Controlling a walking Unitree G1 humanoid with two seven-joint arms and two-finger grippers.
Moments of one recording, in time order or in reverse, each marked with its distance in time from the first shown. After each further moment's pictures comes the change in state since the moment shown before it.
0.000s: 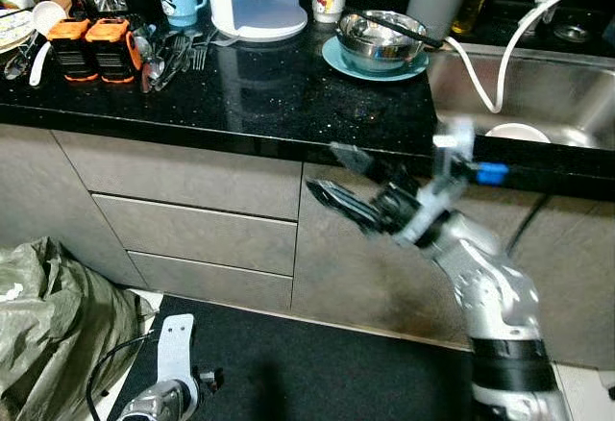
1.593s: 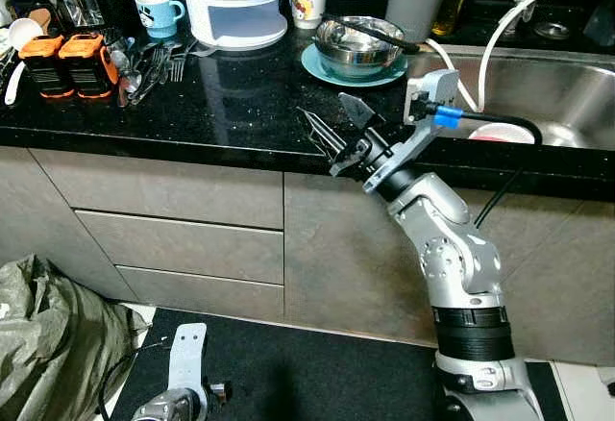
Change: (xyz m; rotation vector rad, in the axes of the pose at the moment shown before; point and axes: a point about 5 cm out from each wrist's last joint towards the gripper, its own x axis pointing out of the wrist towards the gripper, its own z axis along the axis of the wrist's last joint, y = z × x) left arm 0.002 -0.012 -0.013 0.034 0.070 -0.018; right arm 0.030 0.002 0.011 0.012 -0.066 -0.176
